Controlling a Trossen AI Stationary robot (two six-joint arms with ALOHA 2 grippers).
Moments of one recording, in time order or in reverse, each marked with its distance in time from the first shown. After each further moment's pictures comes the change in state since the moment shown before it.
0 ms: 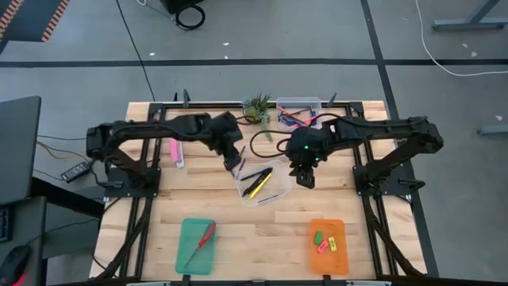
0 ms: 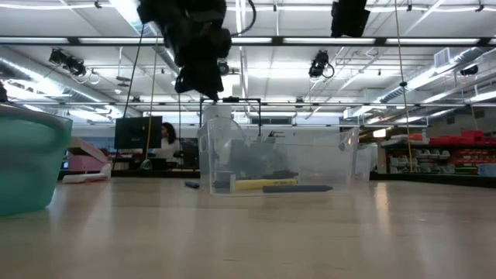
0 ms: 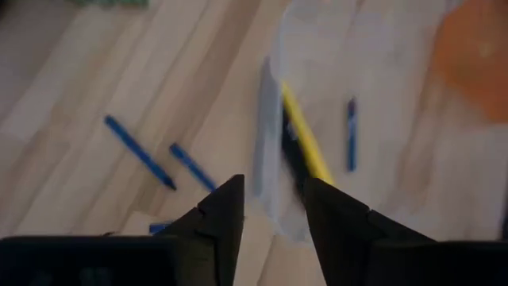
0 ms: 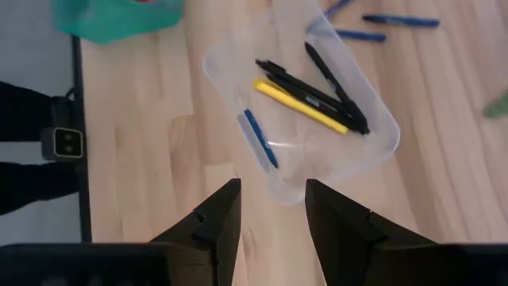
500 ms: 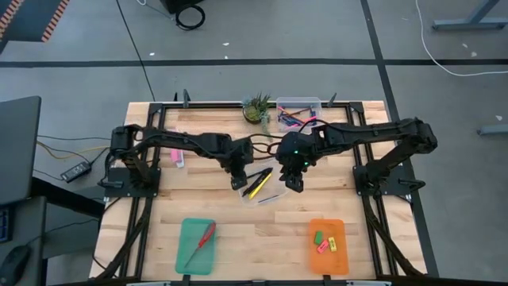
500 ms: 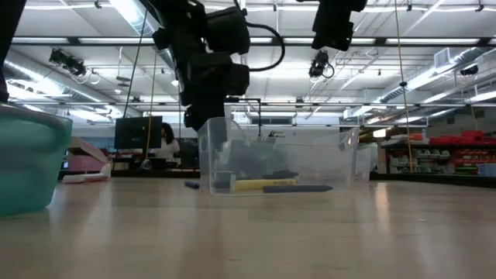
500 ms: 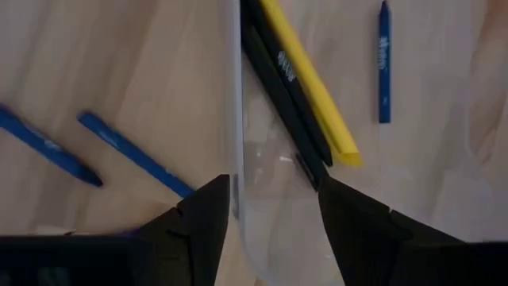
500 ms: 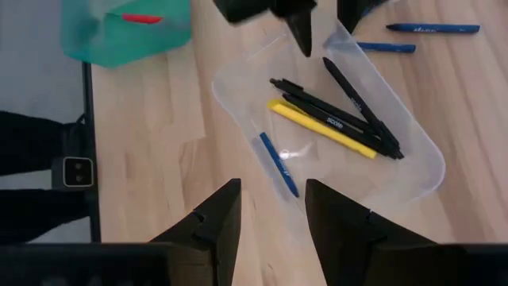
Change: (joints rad) left arm -0.127 0.233 -0.006 0.060 -0.012 0.044; right arm 0.001 0.066 -0.050 0.164 -0.034 0.056
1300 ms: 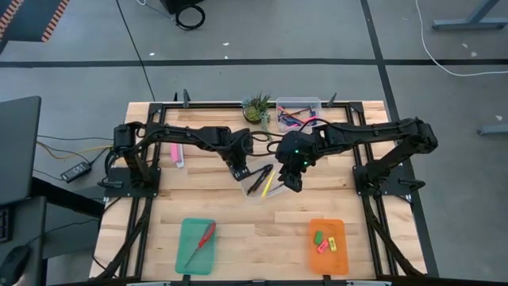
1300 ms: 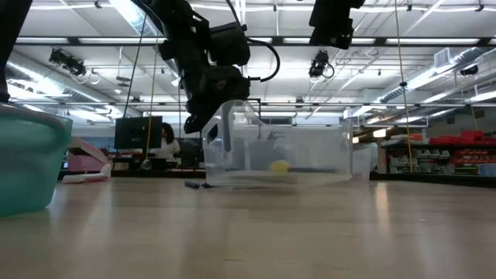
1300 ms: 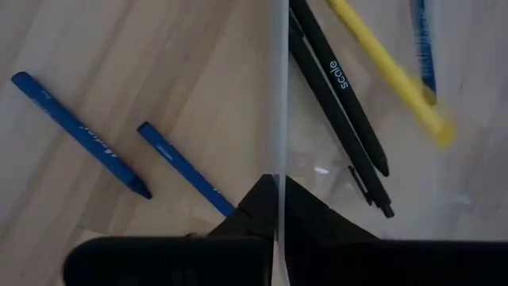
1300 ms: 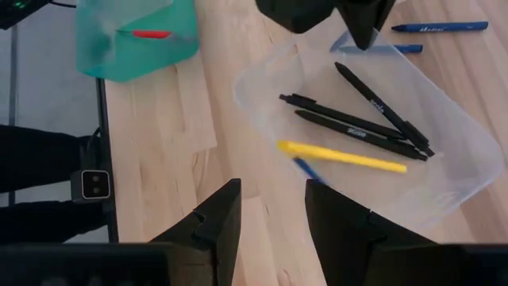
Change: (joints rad) left arm 0.081 0.028 0.000 0.031 0.022 -0.053; right arm 0.000 -0.005 0.000 0.025 -0.014 0.055
